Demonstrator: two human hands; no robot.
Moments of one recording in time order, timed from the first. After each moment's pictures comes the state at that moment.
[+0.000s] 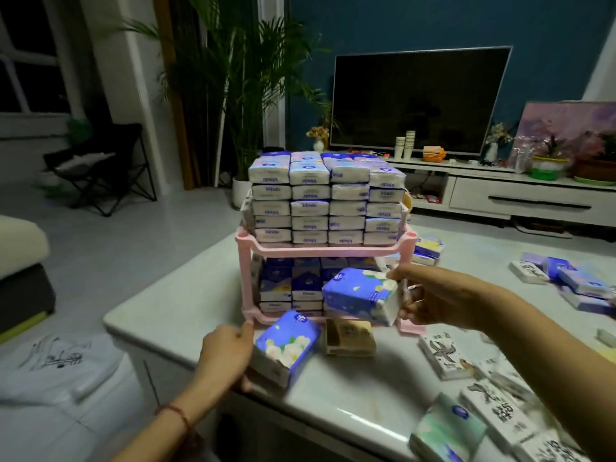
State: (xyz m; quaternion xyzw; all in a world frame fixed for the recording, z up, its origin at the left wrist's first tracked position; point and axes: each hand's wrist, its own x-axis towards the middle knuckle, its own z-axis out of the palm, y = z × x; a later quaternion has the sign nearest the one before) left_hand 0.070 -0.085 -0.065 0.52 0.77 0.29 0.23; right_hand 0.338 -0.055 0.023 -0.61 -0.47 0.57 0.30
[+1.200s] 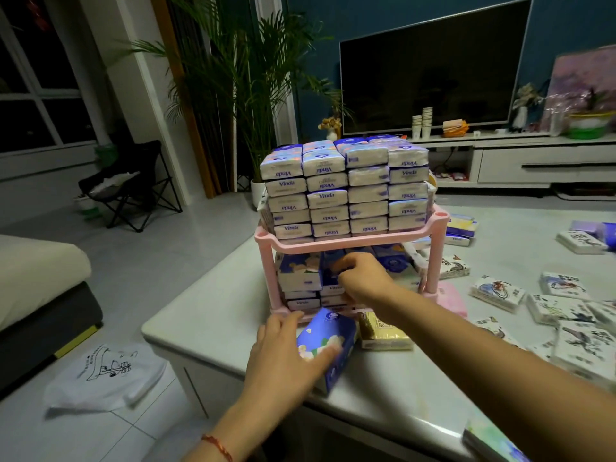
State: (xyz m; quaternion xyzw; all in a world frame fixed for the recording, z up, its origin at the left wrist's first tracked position) left_hand 0.083 -0.092 -0.077 0.69 0.66 0.29 0.10; right_hand 0.220 -0.022 -0.017 -0.60 -0.60 0.38 0.37
